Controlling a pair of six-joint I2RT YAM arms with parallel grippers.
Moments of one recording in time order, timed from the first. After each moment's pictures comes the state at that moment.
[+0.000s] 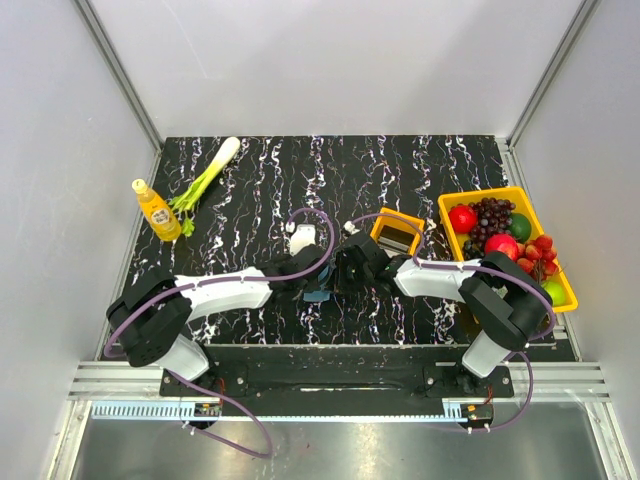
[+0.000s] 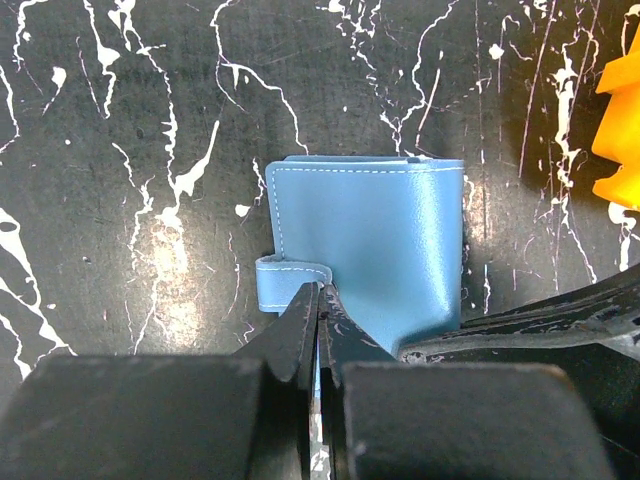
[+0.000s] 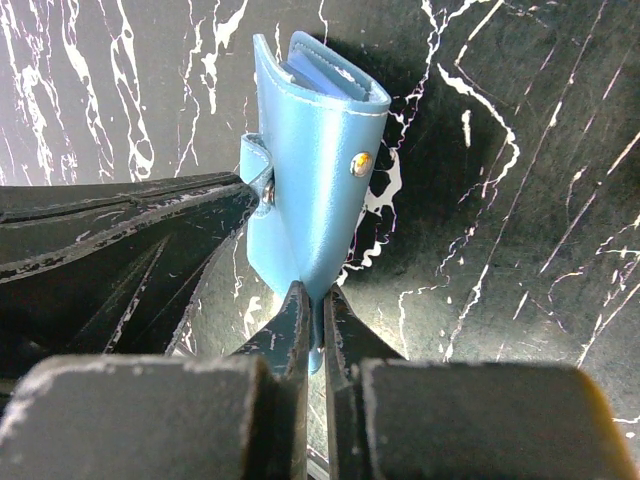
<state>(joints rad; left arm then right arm) -0.92 1.51 0.78 -0.20 -0.45 -0.73 0.82 1.65 0.79 0.06 -0.15 0.83</state>
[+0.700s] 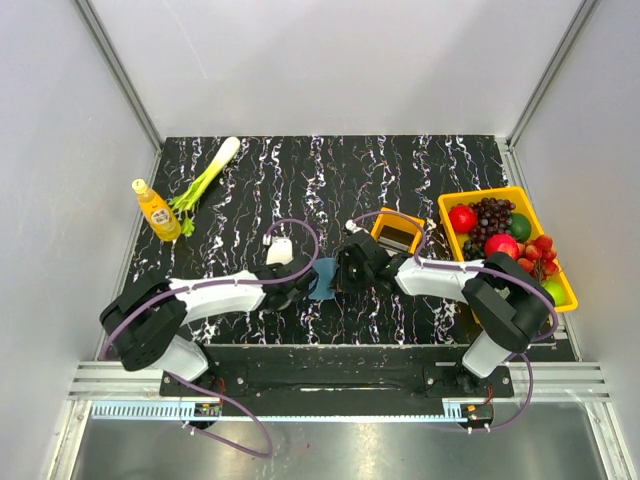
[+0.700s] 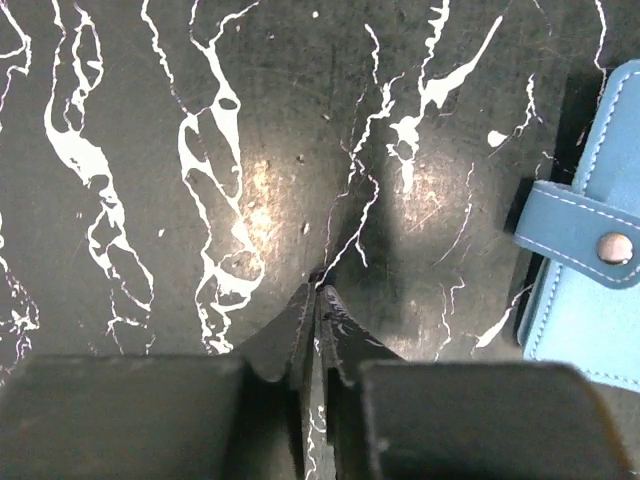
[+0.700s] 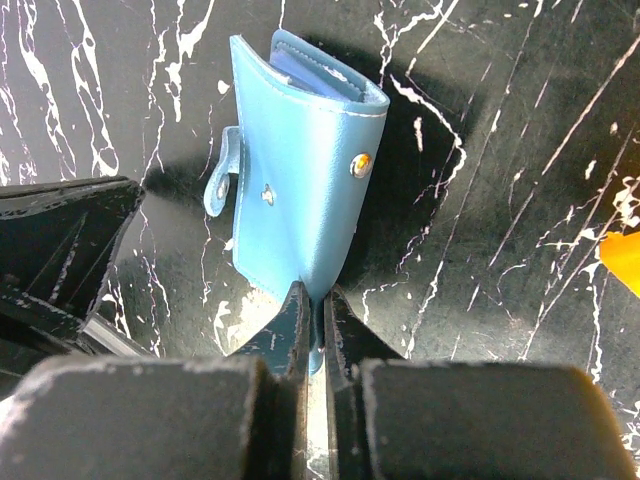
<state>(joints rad) -0.90 1.49 0.72 -0.46 -0.59 -0.88 0.82 1.63 0.81 0.00 -0.09 0.80</state>
